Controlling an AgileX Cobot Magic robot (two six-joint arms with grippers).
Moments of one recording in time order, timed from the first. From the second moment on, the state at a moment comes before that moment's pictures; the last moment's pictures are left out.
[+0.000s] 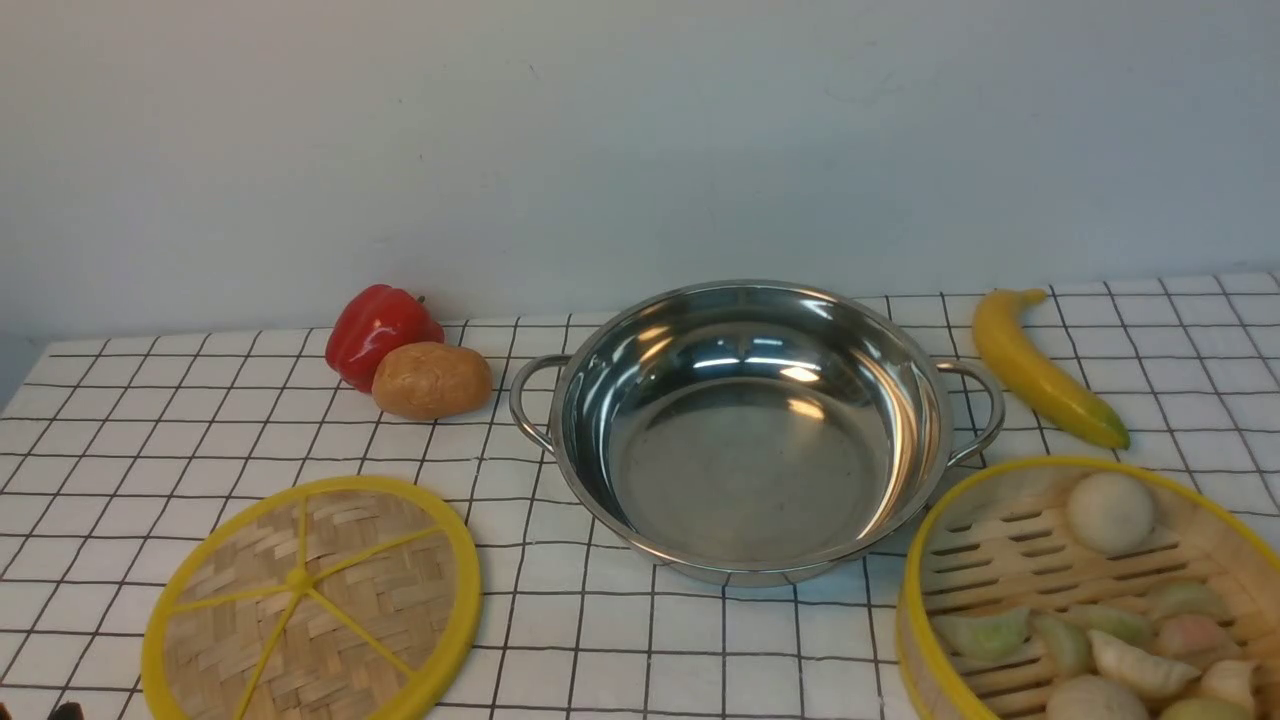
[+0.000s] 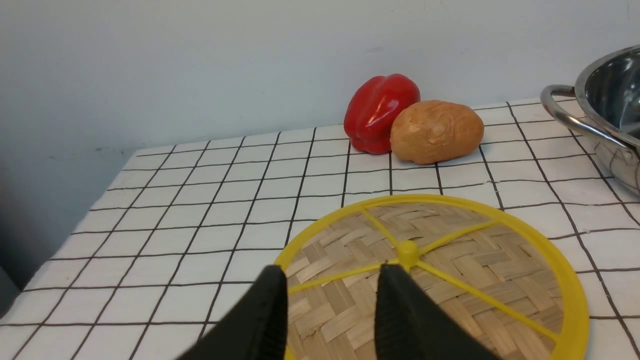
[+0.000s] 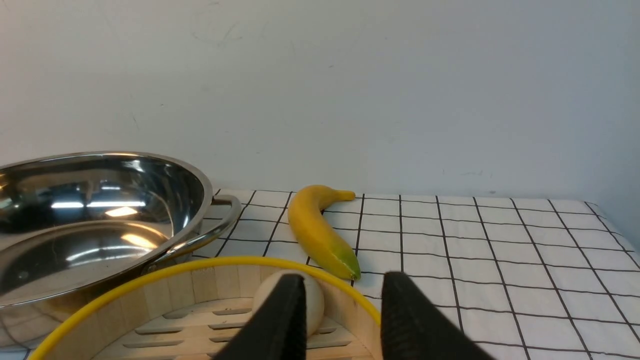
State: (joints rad) right arm 0.00 0.00 0.01 0.26 0.23 -0.17; left arm 0.02 0.00 0.01 0.17 0.29 -0.04
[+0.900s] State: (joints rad) right arm 0.00 0.00 0.01 0.36 0.23 -0.11; left arm 0.02 0.00 0.01 0.01 0.29 -0.19
